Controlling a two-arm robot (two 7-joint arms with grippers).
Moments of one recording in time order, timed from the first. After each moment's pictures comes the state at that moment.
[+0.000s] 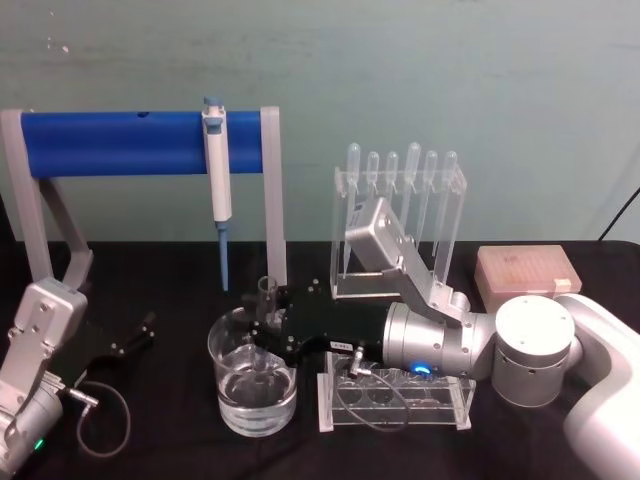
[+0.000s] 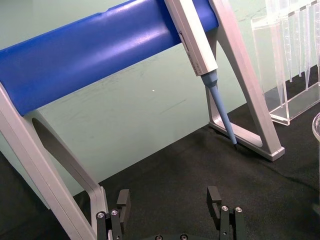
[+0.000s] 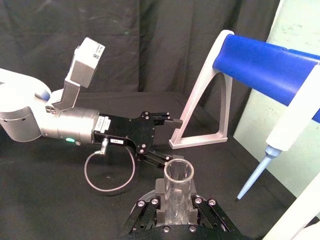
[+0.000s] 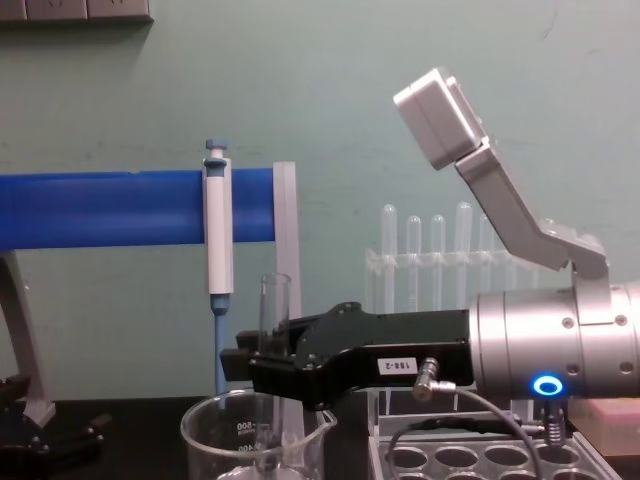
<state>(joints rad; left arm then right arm) -0.20 0.60 0.45 -1.41 -0.25 -0.12 0.03 0.62 0.35 -0.72 -1.27 0.39 -0.01 0.72</state>
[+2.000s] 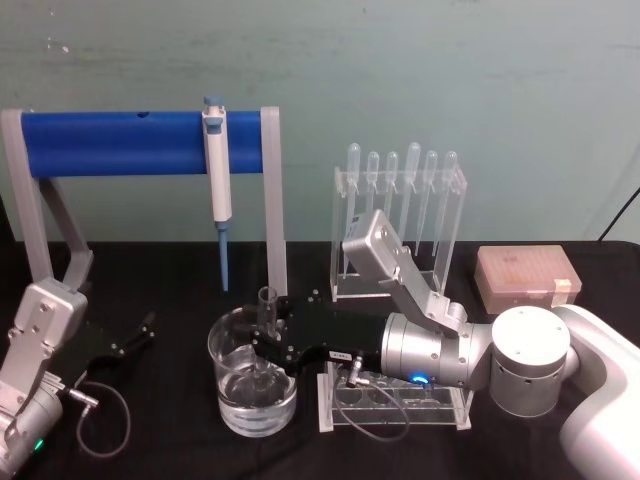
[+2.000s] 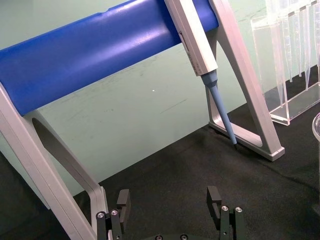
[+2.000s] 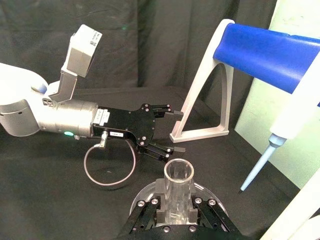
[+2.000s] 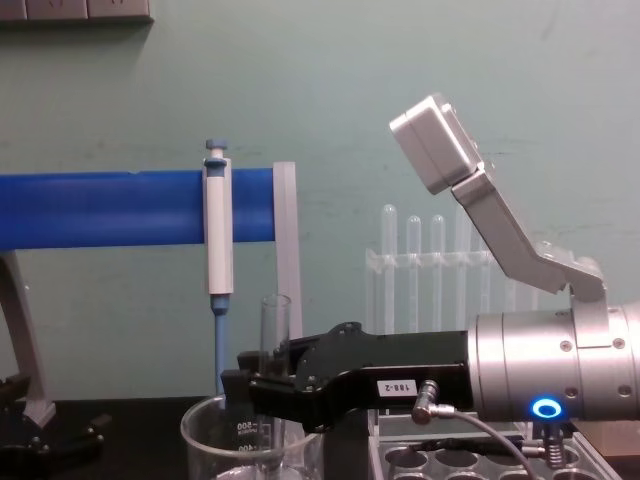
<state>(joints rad) -0.20 0.60 0.45 -1.41 -0.25 -0.12 0.03 0.60 0.33 -0.71 -1.25 0.37 -0.01 0.72</state>
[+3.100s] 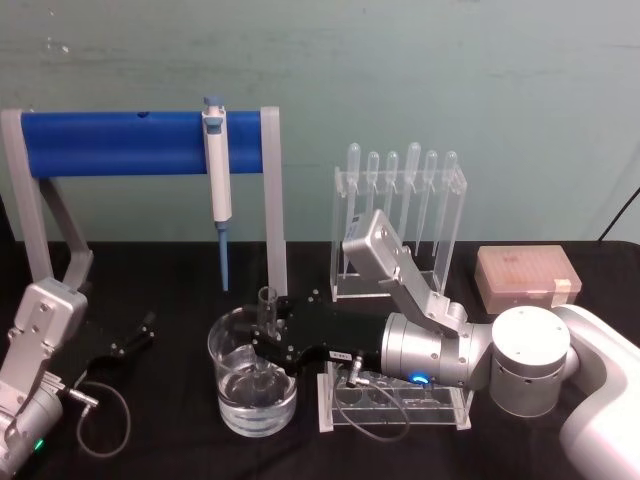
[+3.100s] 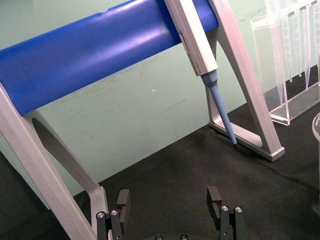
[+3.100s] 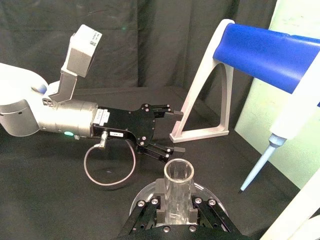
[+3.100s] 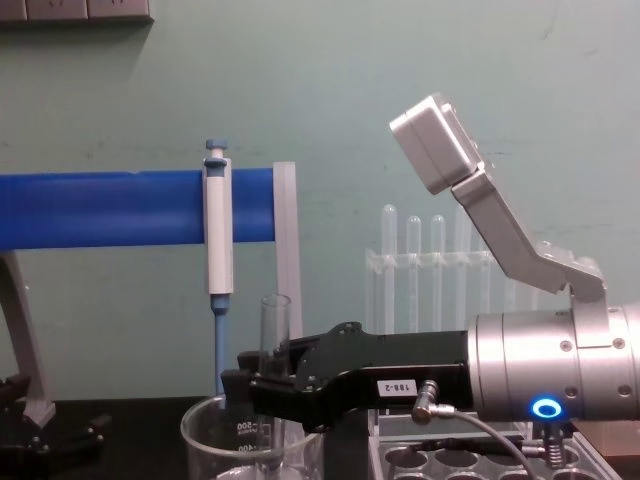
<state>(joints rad) -0.20 0.60 0.45 -1.41 -0.25 -0.12 0.03 0.60 0.33 -0.71 -1.25 0.37 -0.01 0.72</state>
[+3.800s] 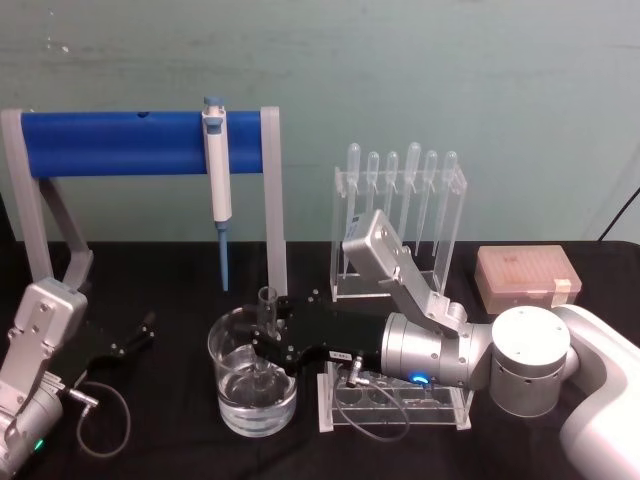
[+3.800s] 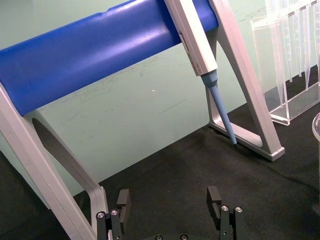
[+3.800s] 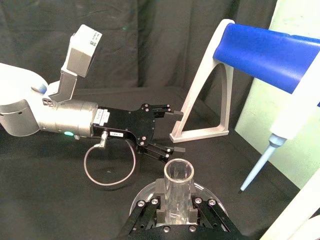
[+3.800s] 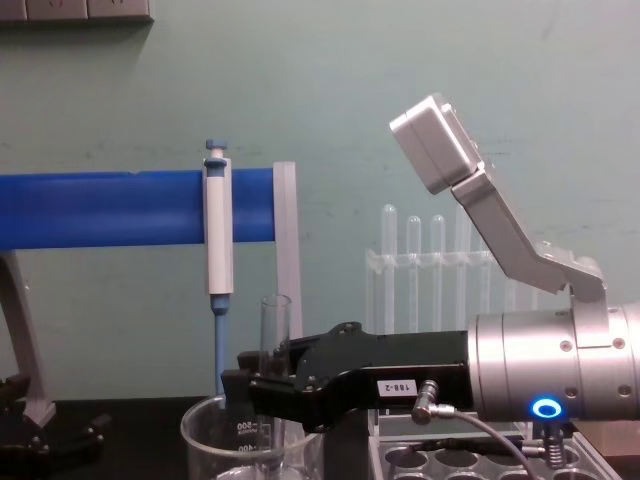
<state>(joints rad) -0.20 0.60 0.45 -1.41 -0.25 -0.12 0.03 0.60 0.33 -0.71 -1.25 0.37 -0.01 0.72</state>
